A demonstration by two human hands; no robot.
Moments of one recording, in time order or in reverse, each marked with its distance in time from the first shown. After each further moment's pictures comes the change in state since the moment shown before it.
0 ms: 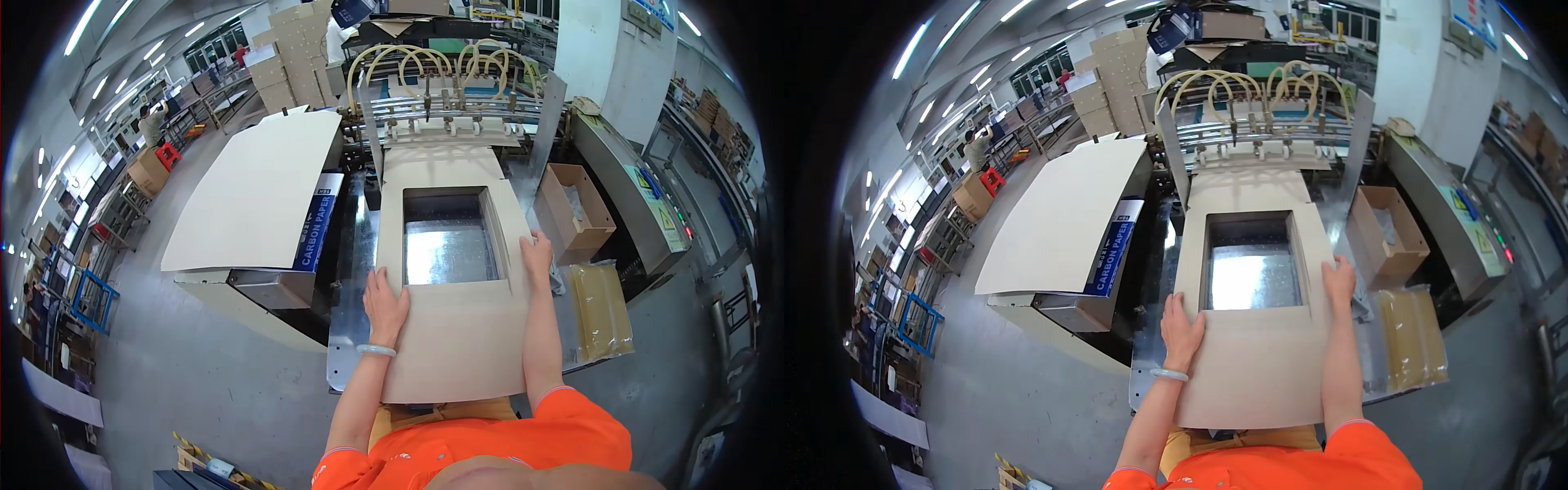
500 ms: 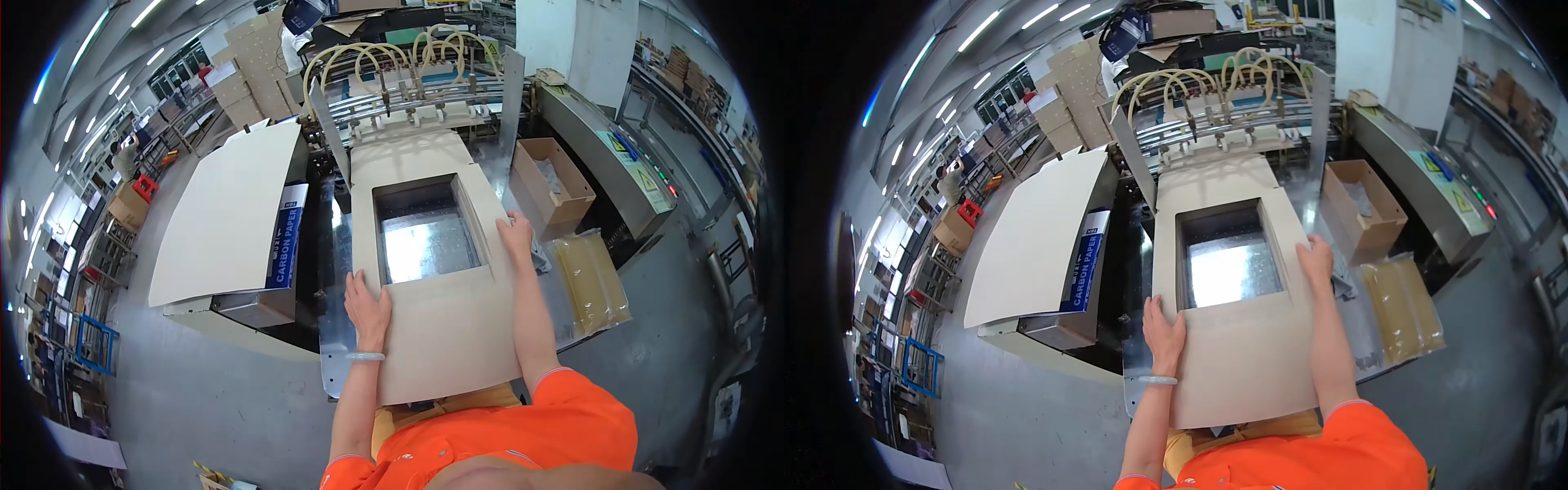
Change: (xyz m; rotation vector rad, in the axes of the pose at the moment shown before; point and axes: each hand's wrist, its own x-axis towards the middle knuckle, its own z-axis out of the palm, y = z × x) left_hand -0.003 0.005 -0.002 0.036 0.045 0.034; right_hand 0.003 0.004 0.002 0.055 0.006 0.027
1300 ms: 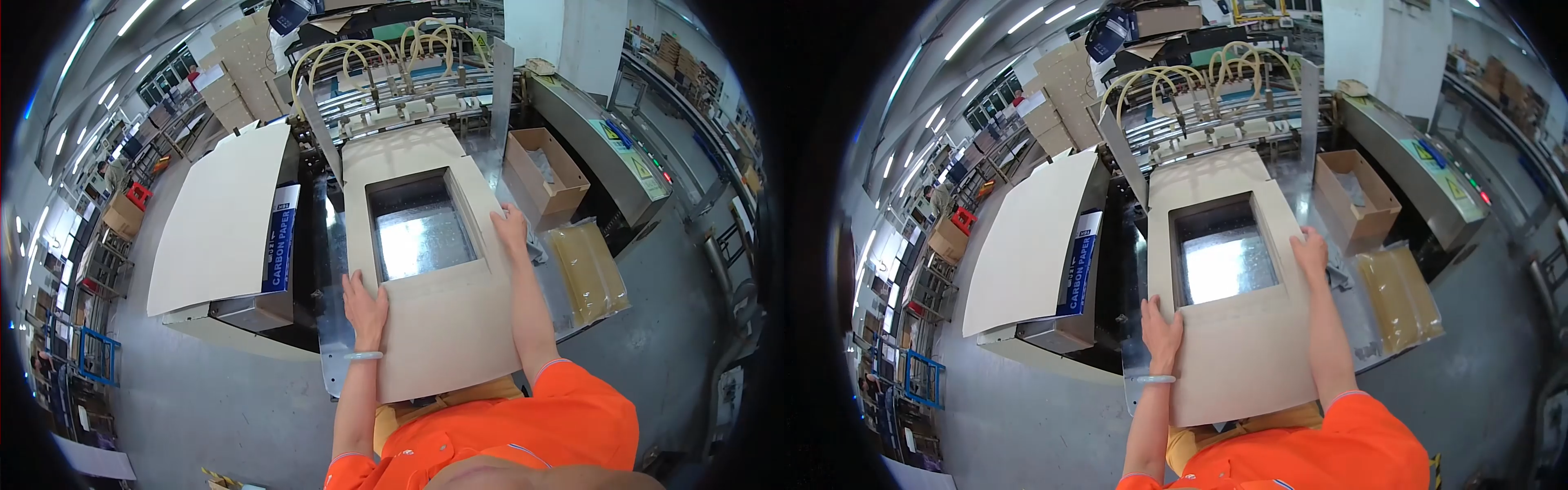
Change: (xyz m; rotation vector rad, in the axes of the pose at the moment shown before) left_hand 0.001 0.006 -0.009 0.010 -0.109 -0.094; right_hand 0.001 0.008 0.004 0.016 -0.030 -0.015
